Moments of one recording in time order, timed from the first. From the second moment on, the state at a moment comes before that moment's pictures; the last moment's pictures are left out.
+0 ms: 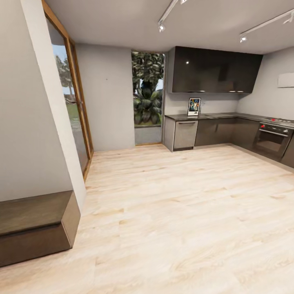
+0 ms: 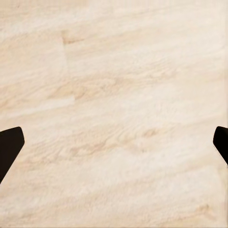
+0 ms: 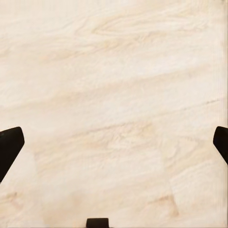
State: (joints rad) left arm 0.04 0.00 0.01 -0.77 0.00 0.00 0.00; right arm -0.05 -0.06 0.00 -0.49 0.00 -0.14 0.00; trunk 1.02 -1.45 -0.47
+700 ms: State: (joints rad) left arm 0.04 0.00 0.03 -0.77 0.00 0.00 0.00; right arm -0.05 -0.06 0.00 -0.49 0.00 -0.13 0.00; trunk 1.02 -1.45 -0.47
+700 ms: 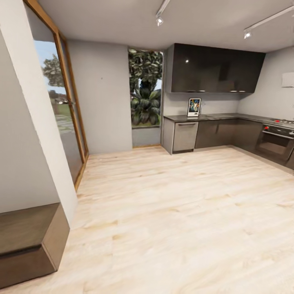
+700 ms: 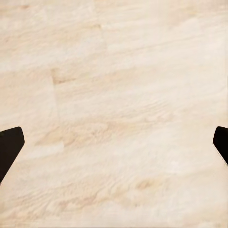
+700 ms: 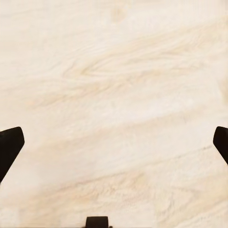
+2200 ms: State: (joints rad) left arm 0.04 0.01 0.03 -0.77 0.00 0.00 0.00; right arm -0.05 -0.06 0.00 -0.49 0.01 -0.14 0.00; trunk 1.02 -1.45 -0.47
